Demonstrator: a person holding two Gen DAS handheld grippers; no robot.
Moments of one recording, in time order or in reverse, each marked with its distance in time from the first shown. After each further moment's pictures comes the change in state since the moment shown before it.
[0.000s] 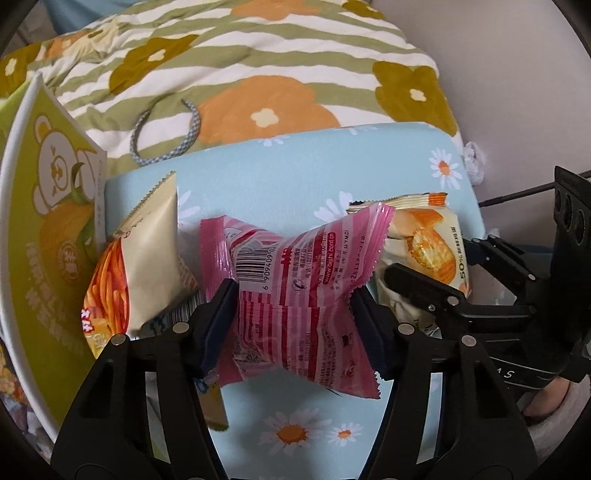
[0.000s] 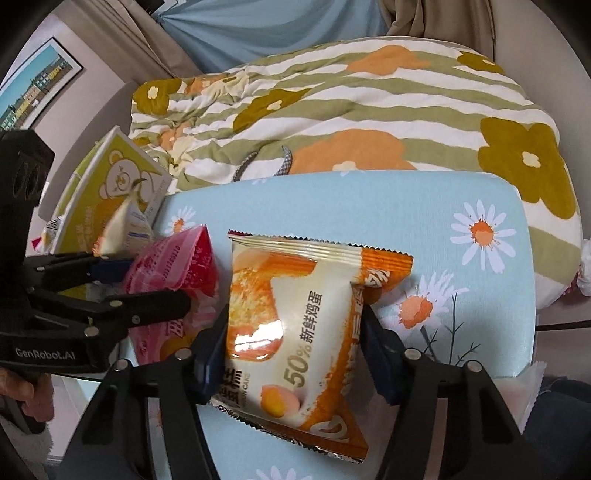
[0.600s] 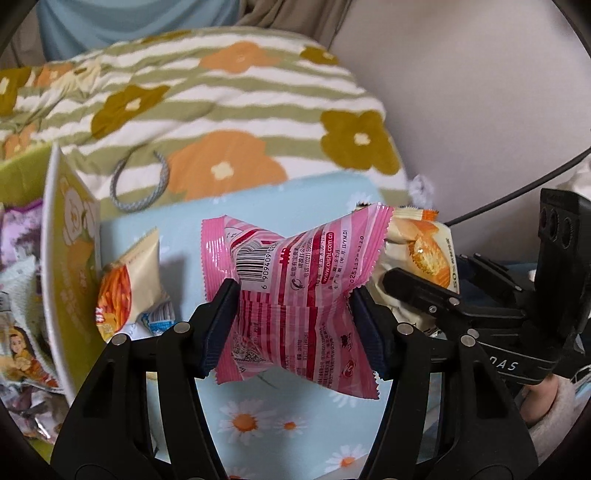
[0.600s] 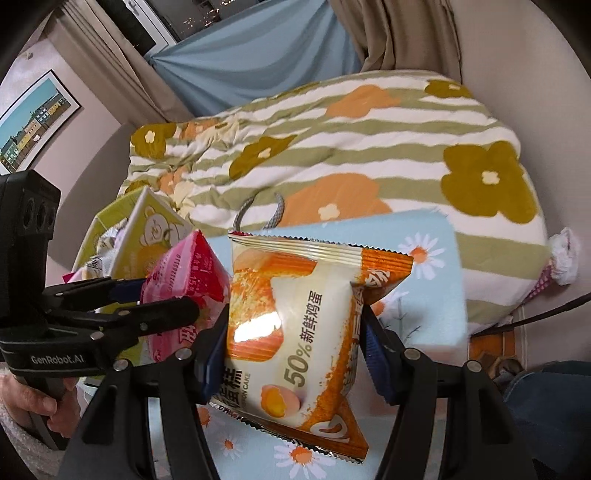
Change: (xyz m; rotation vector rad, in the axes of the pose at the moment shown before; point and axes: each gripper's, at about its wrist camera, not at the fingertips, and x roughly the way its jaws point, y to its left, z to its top) left arm -0.086 -0.033 -0.006 0.030 -0.185 -0.144; right arm -0.095 0.012 -0.002 0.059 -0.146 -0.047
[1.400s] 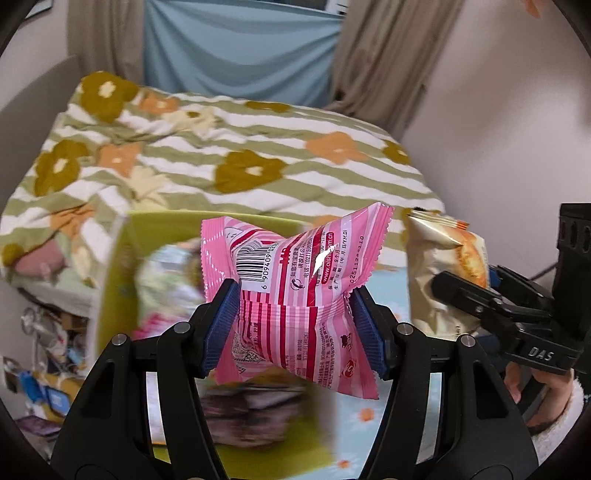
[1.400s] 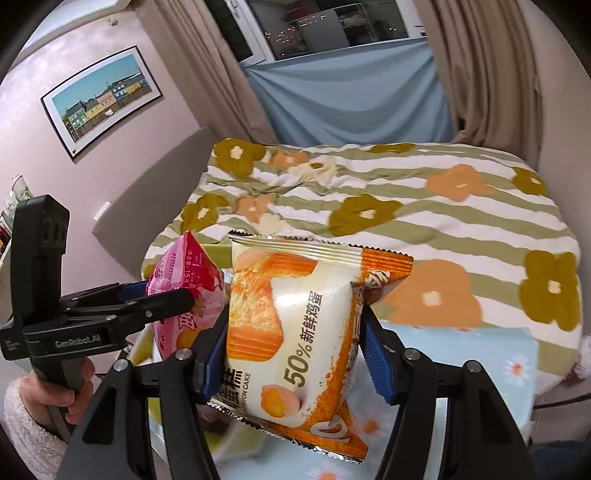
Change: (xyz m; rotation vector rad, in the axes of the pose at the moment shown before) left arm -0.195 0.189 -0.019 -0.176 -0.277 0.184; right arm -0.007 0.205 0.068 -0.230 -0.125 0.160
